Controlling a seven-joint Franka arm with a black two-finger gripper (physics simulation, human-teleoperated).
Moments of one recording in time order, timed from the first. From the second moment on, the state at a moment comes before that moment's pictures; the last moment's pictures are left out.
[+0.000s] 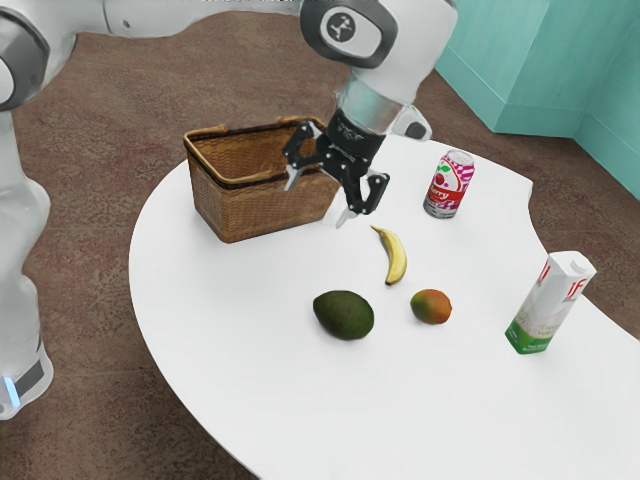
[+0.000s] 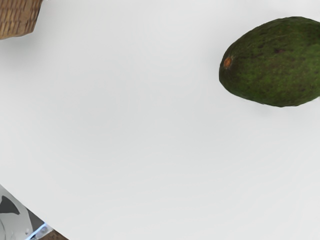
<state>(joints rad) -0.31 -0.07 0.04 -1.54 -0.05 1.25 -1.07</state>
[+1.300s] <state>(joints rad) -0.44 -0.21 0.13 -1.95 -0.06 1.78 0.03</state>
